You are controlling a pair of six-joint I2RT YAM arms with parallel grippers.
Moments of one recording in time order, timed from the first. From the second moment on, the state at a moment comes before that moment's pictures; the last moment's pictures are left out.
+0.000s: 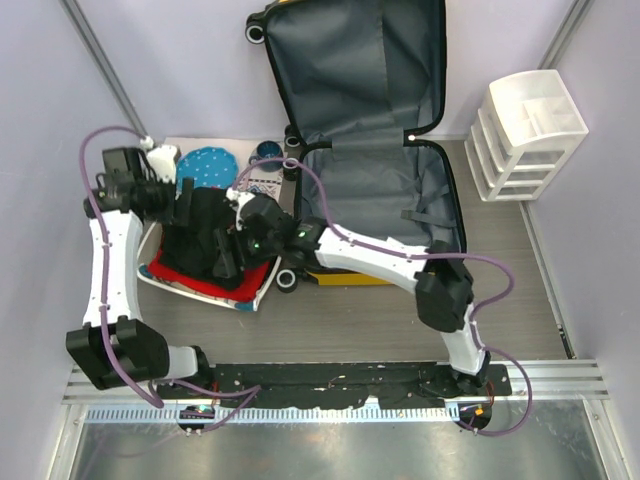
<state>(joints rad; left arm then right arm) 0.21 1.32 1.33 -0.92 0.22 0.29 1.09 2.06 1.80 -0.33 -0.17 0.61</state>
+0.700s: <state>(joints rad) 0.00 1.67 1.33 -0.90 0.23 0.46 0.78 1.71 1.51 -0.38 -0.23 0.39</state>
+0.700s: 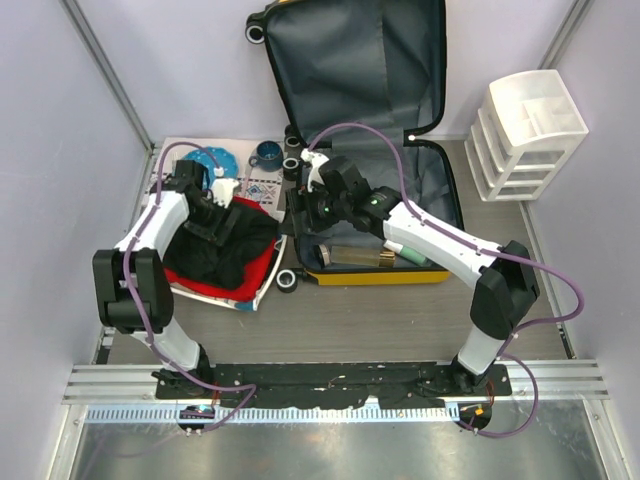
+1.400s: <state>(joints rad) 0.41 1.57 1.11 -0.75 0.06 0.58 0.73 1.71 1.50 -0.38 -0.29 0.35</state>
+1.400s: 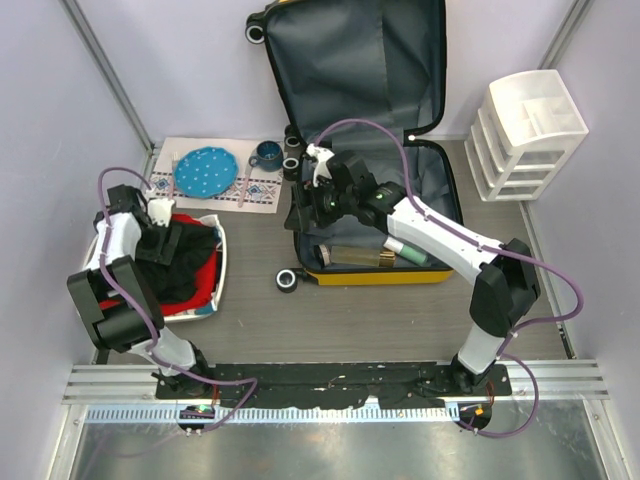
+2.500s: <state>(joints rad) -0.19 1.66 1.82 -1.14 0.24 0.42 -0.26 1.63 1.73 -0.65 -0.43 0.03</state>
